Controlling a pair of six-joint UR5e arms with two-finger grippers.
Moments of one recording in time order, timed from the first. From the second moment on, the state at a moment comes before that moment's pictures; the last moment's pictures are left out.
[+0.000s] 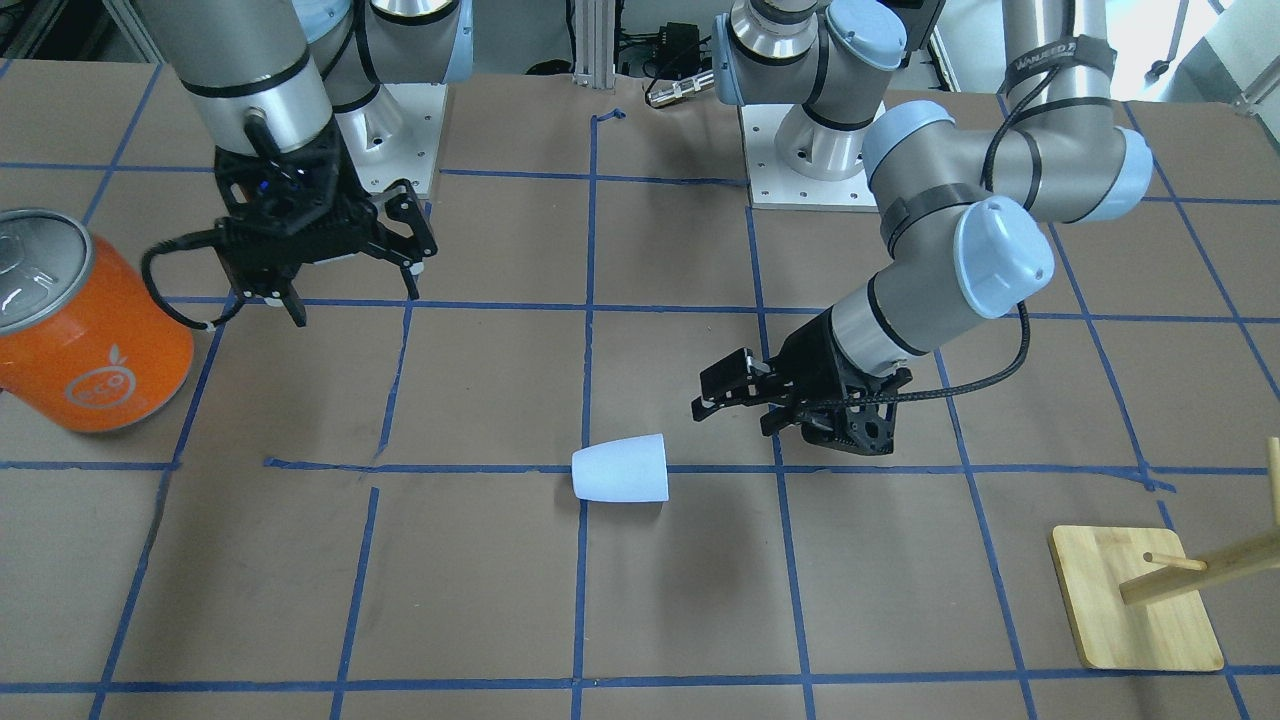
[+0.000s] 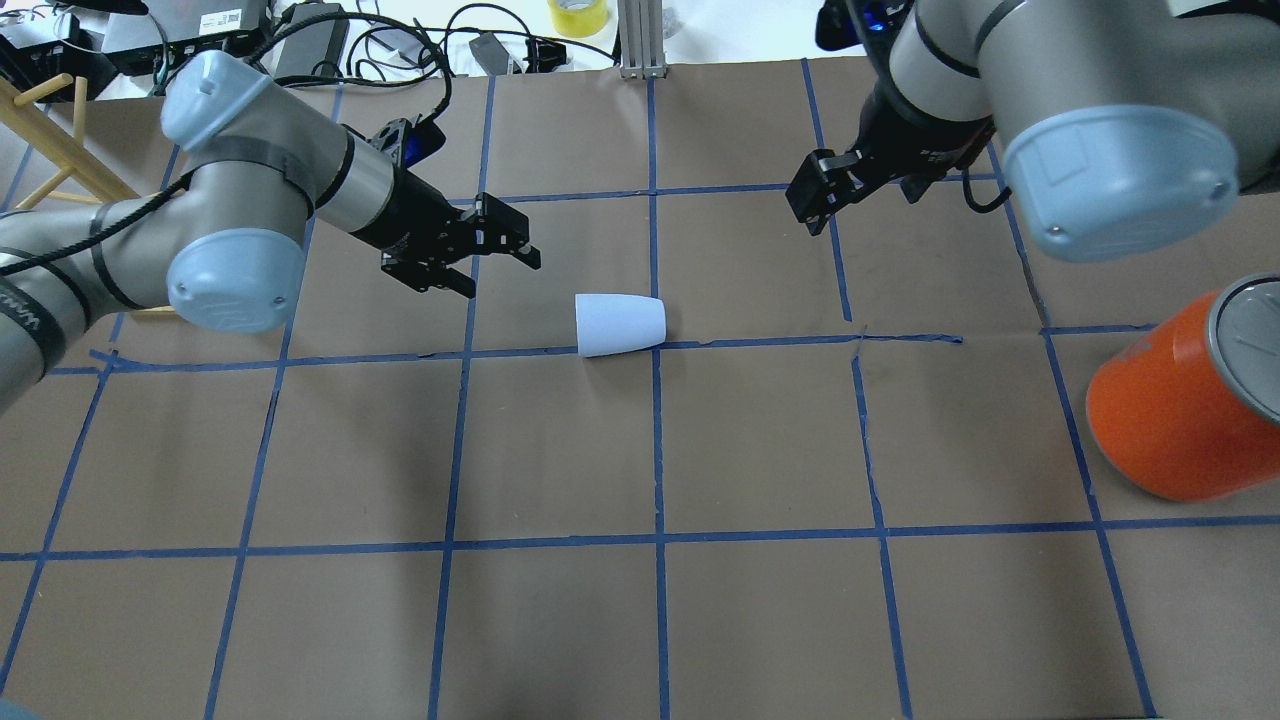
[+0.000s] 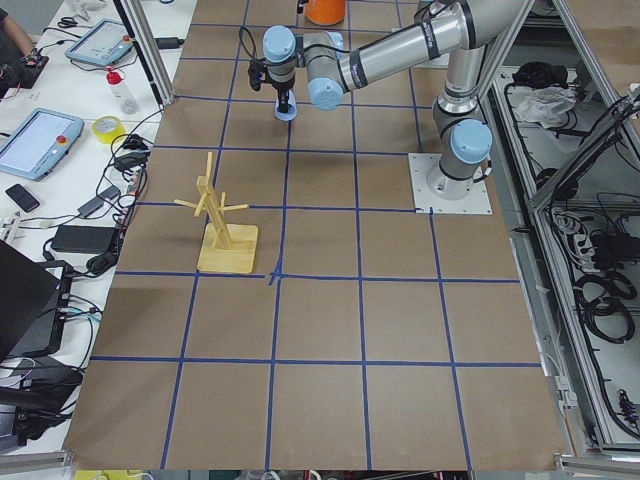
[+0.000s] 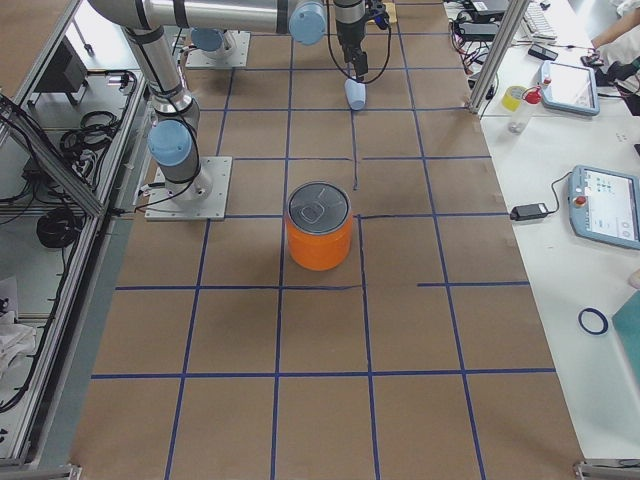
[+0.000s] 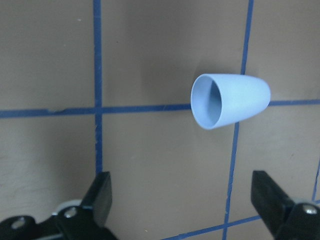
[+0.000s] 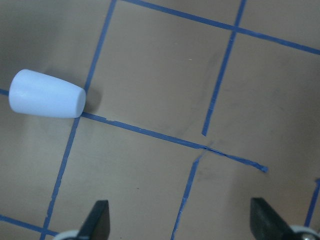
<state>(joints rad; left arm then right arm) -1.51 -1.83 -1.84 -1.03 1.04 -0.02 1.62 -1.57 1.66 -1.83 -1.52 -0.20</state>
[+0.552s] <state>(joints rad) -1.58 -1.97 -1.85 -0.87 1.00 -0.08 1.56 -1.60 1.48 -1.54 -1.52 -0.09</state>
